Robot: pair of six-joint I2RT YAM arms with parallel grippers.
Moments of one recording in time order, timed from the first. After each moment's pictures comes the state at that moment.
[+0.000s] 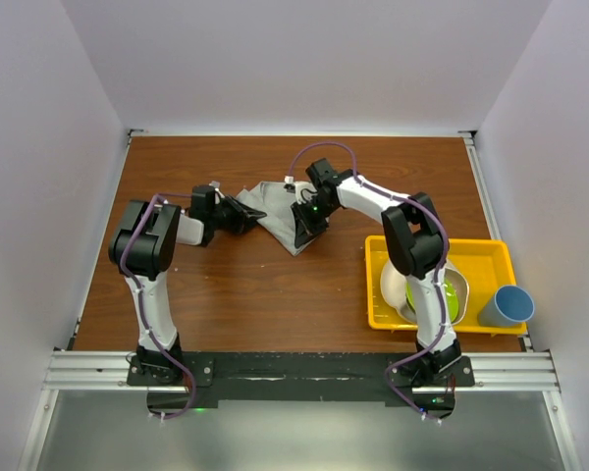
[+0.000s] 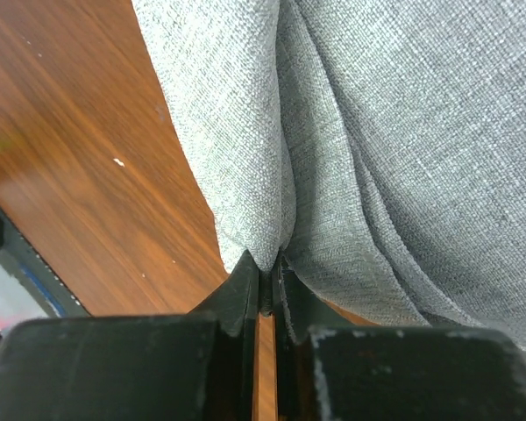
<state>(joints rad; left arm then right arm) -0.15 2.05 0.90 0.53 0.54 -1.21 0.53 2.22 1.69 -0.73 -0.54 0.03</state>
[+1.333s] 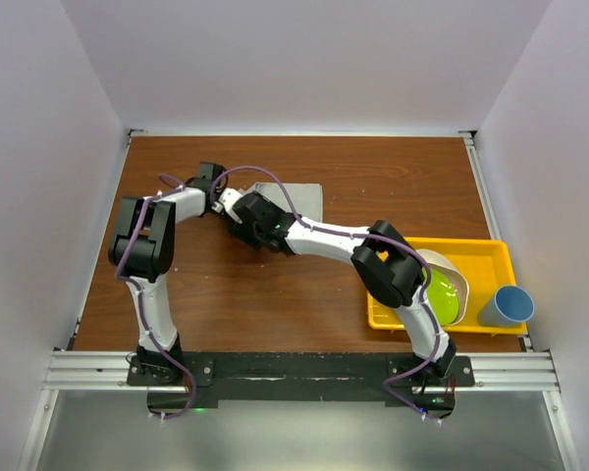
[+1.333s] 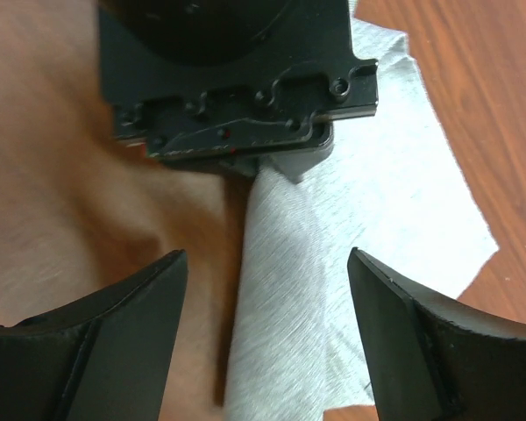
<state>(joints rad) -0.17 2.03 1.24 -0.26 0.39 -1.22 0.95 2.17 1.63 -0.20 0.40 -0.27</state>
